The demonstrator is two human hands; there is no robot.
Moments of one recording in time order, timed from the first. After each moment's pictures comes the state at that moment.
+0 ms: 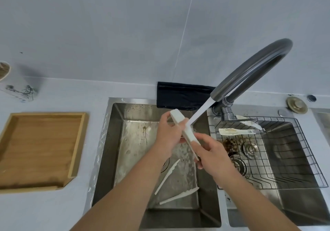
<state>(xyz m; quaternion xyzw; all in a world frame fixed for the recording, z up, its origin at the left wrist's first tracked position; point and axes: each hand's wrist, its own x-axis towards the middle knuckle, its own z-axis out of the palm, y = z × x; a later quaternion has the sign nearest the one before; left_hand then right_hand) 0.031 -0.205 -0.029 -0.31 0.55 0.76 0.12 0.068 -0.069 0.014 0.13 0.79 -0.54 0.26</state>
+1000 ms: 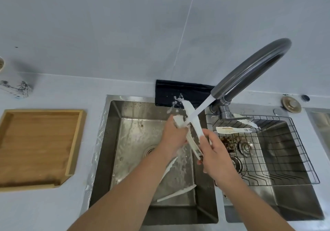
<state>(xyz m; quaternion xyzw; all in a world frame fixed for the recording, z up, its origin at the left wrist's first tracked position) 0.036 -0.190 -0.033 -0.27 0.60 0.74 0.15 0.081 -0.067 0.022 0.11 0.85 -0.47 0.21</state>
